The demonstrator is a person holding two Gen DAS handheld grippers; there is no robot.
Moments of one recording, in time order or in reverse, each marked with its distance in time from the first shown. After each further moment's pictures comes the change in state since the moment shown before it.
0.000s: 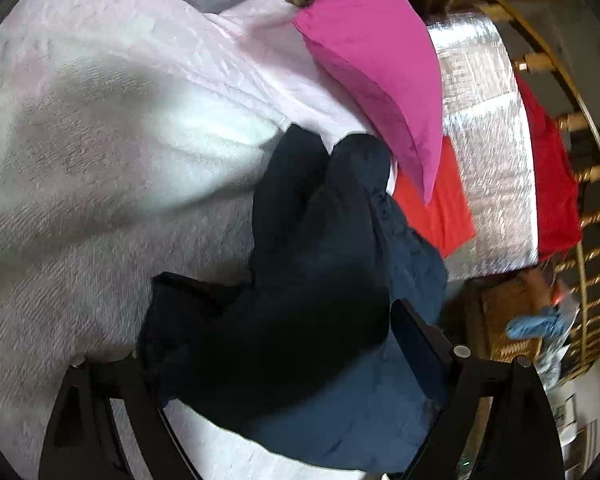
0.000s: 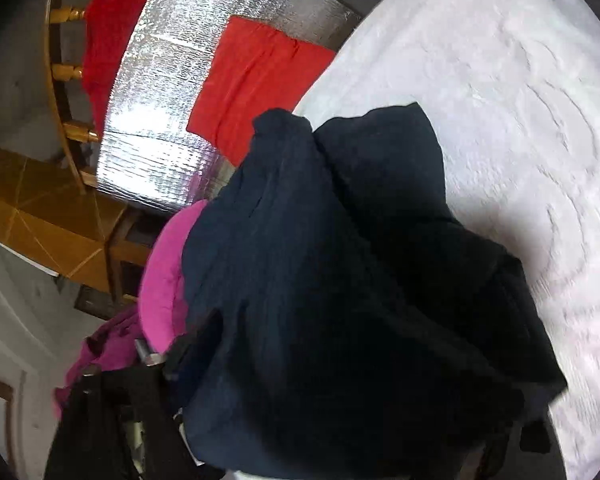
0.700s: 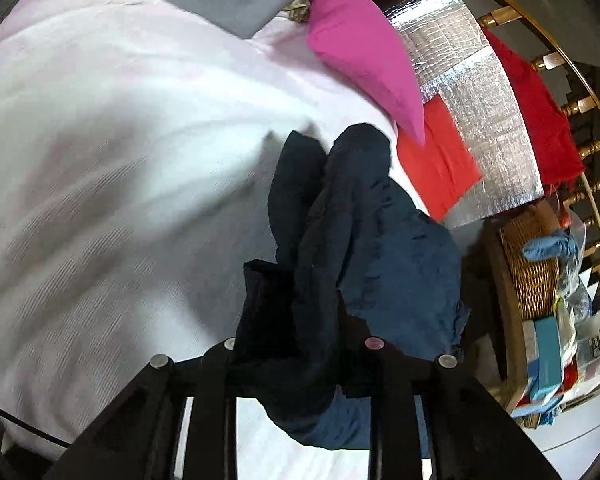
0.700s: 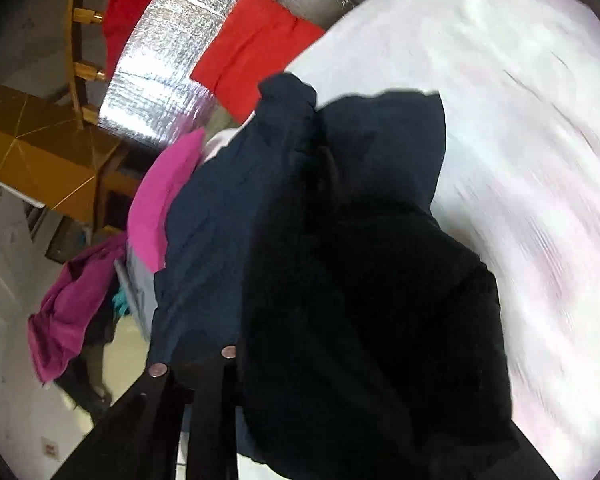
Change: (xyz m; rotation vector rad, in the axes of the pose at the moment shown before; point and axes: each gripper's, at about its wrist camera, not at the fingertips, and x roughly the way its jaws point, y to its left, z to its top) left arm -0.154 0.020 -0.088 0.173 0.061 0.143; right arm -0.151 -0.022 -0.120 -0.127 0.124 -0.061
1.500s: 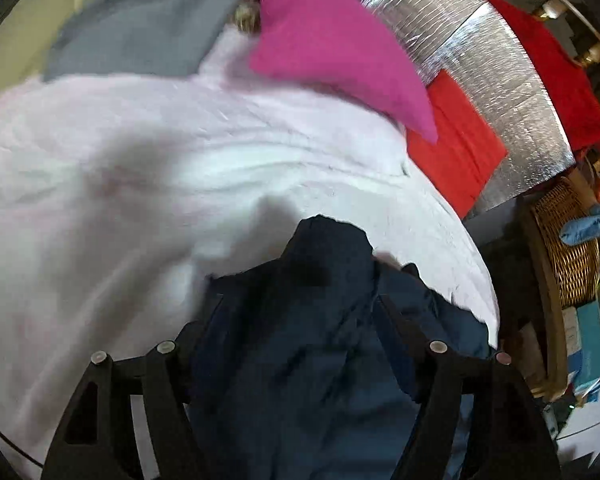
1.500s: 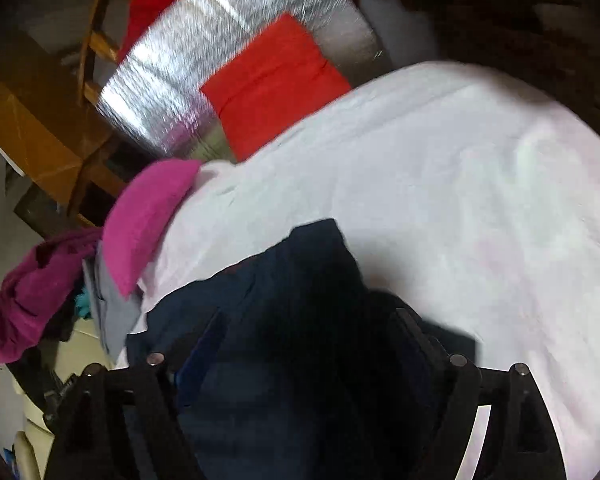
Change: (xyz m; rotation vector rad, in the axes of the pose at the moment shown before) left arm 0.062 -0.066 0.113 0.152 0.051 0.145; right arm 0.033 0.074 0.143 -0.231 -0.045 -0.204
